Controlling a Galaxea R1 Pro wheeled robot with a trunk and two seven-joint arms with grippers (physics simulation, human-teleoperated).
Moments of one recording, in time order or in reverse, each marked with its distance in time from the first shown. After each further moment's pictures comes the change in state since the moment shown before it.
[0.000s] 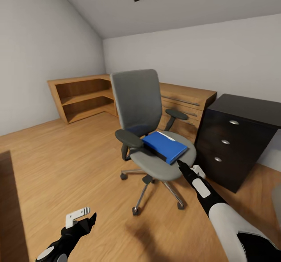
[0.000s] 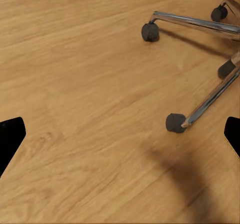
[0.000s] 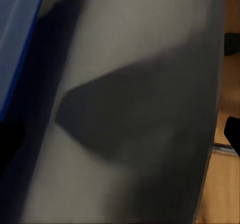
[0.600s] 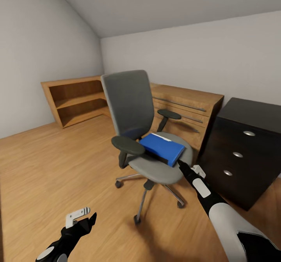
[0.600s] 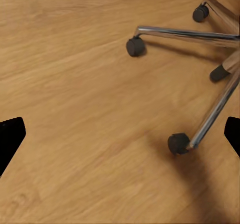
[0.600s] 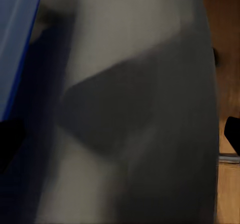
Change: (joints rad) left arm 0.000 0.000 0.000 -0.001 -0.001 -0.002 -0.002; right arm 0.000 -0.001 -0.003 -0.003 0.004 0.000 -0.002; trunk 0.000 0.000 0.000
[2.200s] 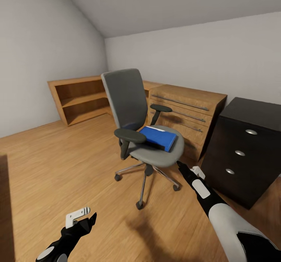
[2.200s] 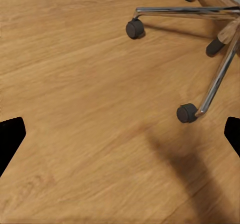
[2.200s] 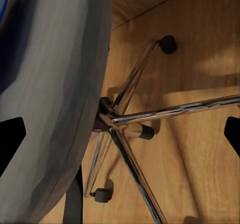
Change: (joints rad) left arm 0.000 0.000 0.000 0.001 -0.001 0.002 0.001; right arm 0.001 0.002 0.005 0.018 -0.003 -0.001 0.001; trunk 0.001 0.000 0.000
